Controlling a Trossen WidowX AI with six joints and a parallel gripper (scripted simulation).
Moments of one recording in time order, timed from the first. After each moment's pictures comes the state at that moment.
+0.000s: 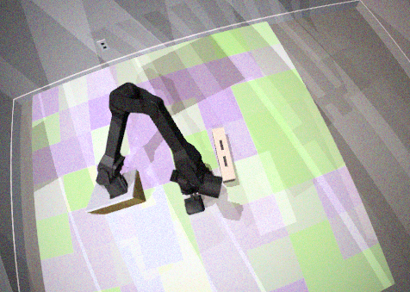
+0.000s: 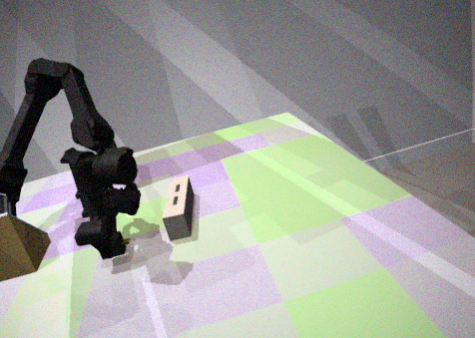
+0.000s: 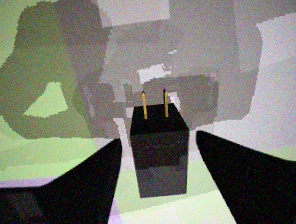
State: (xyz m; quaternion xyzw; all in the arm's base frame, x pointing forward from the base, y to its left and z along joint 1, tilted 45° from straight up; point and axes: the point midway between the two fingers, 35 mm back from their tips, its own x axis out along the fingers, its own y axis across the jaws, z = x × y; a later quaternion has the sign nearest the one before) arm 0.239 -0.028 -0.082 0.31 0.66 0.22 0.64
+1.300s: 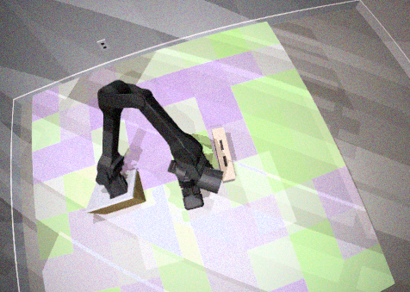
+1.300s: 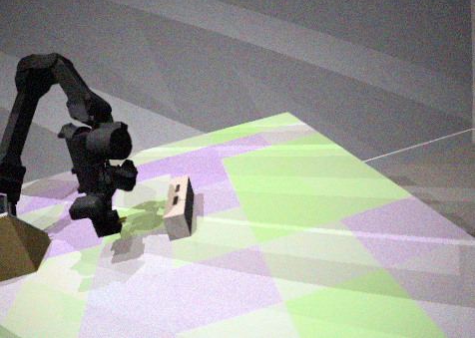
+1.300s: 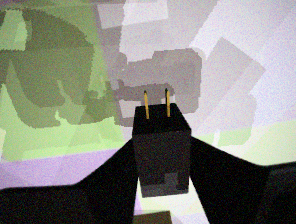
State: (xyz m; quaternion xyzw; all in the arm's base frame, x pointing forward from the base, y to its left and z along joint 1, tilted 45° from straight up) arm 0.243 -0.052 -0.041 0.32 0.67 0.21 0.64
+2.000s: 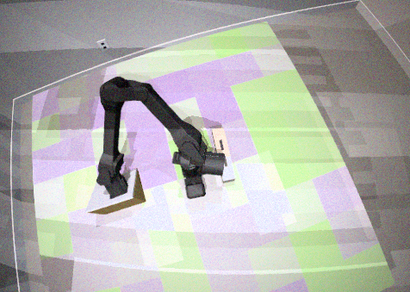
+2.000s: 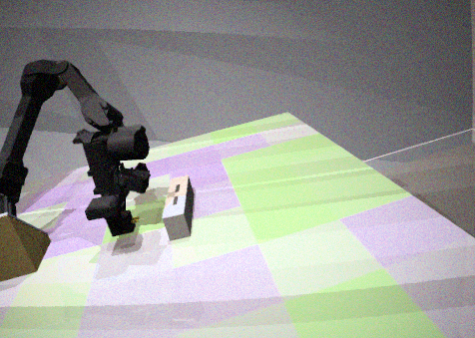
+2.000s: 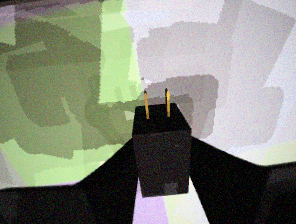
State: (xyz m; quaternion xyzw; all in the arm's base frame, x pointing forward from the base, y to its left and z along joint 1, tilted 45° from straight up) arm 0.266 -0.013 -0.034 0.33 0.67 0.20 0.64
